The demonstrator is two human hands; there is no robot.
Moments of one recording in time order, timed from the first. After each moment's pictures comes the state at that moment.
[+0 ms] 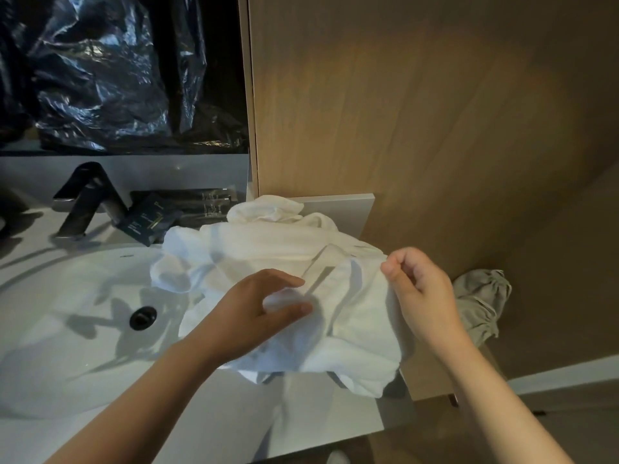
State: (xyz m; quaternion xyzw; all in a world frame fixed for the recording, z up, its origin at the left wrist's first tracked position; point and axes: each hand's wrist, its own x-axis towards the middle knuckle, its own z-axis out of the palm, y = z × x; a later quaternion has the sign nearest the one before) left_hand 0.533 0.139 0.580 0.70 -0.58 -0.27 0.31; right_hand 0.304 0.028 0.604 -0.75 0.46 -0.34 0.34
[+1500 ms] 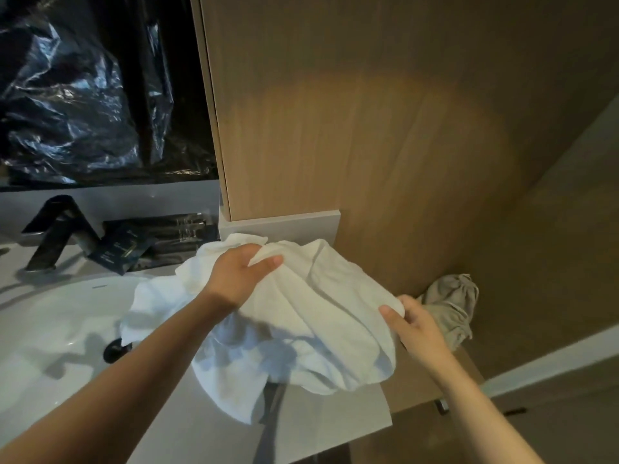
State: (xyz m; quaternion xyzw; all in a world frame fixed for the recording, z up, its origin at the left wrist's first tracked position) left_hand 0.531 0.074 0.605 0.70 -0.46 -0.32 0.44; right_hand 0.229 0.017 0.549 -0.67 0.52 -0.28 0.45
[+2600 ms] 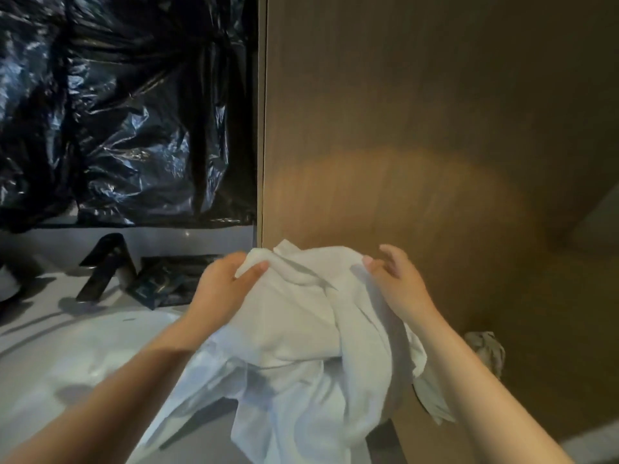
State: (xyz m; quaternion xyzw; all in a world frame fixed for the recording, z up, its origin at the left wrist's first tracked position) left_hand 0.594 0.081 0.636 0.74 -0.50 -0.15 0.43; right_hand 0.339 -0.041 0.654 -0.70 0.50 -0.31 0.40
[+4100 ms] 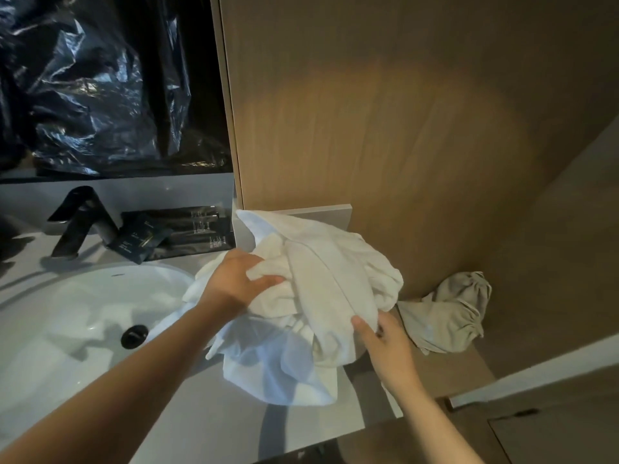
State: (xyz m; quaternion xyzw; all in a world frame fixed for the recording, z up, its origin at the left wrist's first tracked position) left_hand 0.549 0.091 0.572 0.77 -0.50 -0.24 0.32; right_hand 0.276 0.067 0.522 -0.65 0.52 -0.30 0.46
